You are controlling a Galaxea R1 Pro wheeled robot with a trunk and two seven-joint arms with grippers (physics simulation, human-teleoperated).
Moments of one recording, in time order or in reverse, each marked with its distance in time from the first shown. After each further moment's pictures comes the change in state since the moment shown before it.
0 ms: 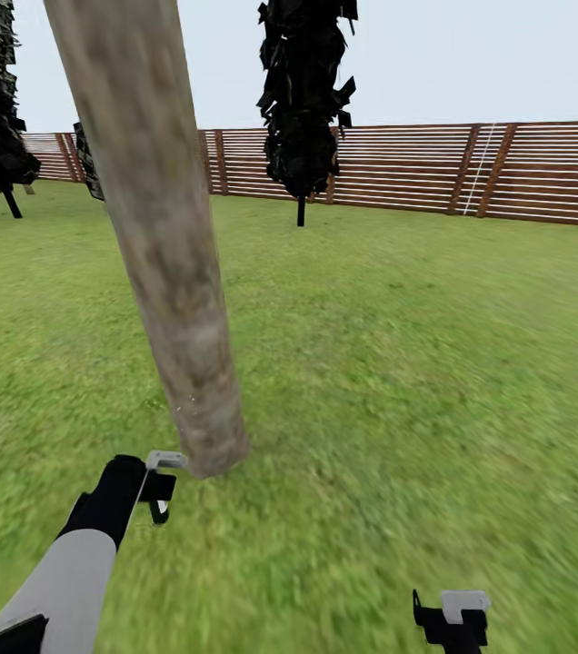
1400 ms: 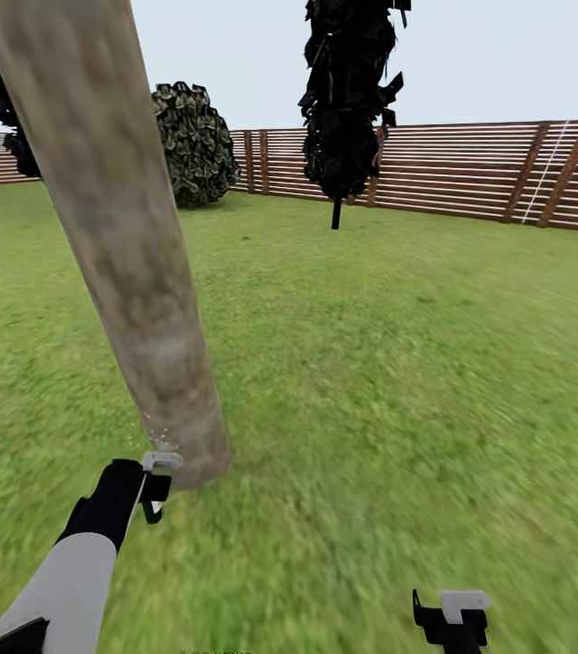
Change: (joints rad) left arm 0.008 -0.011 0.046 -0.004 0.004 -0.027 0.078; right arm 0.000 0.000 0.001 0.000 0.001 -0.001 0.000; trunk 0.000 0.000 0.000
